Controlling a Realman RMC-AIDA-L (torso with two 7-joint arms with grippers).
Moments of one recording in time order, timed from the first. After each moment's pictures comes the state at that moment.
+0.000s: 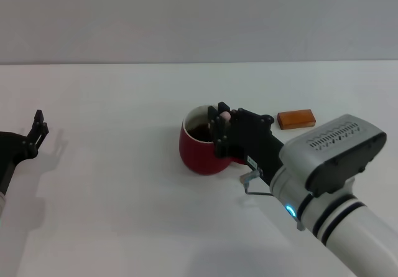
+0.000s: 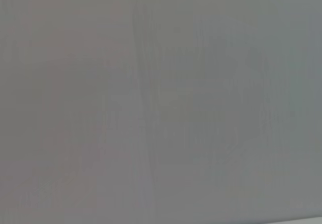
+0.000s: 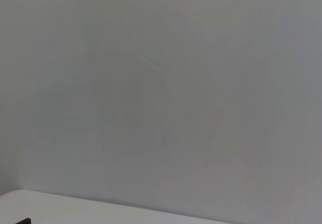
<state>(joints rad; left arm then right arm) -0.31 -2.07 -0.83 -0.24 2.18 1.11 0.07 0.24 2.07 0.74 1.09 -2.30 -0.44 -0.29</state>
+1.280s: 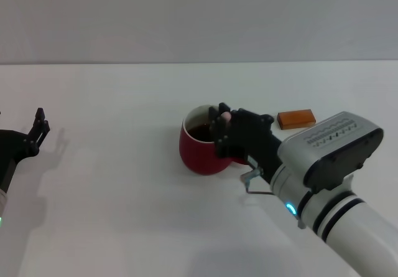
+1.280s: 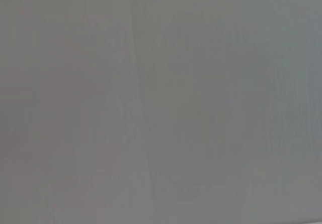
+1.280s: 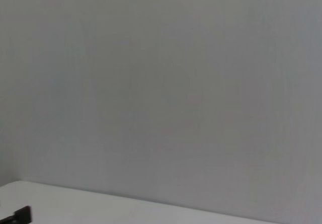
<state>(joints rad) -0.31 -2.07 -0.83 -0.24 2.18 1.11 0.07 0.26 2.07 0.75 1.07 -2.30 -0.42 -0.28</state>
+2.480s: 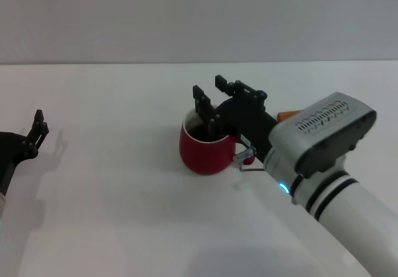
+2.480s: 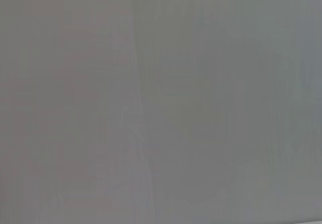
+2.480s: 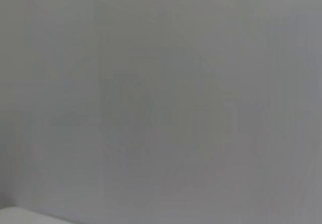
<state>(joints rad) -0.30 -2.07 -0.83 -0.25 2.18 1.12 0.07 0.35 2.07 0.74 1.01 -2.32 -0.52 -0.28</state>
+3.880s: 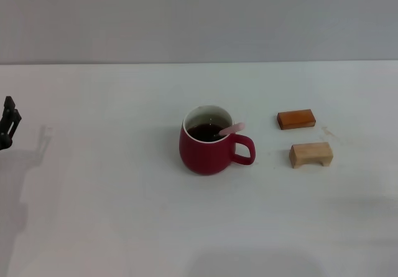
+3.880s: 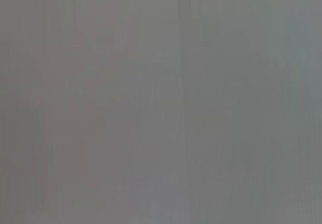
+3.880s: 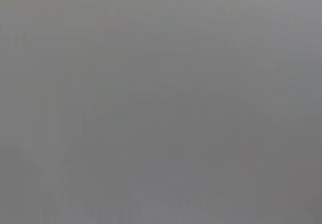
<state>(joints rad) -0.28 -2.07 -0.89 -0.24 2.17 1.21 0.02 0.01 2.08 0.84 0.51 -2.18 -1.48 0.01</state>
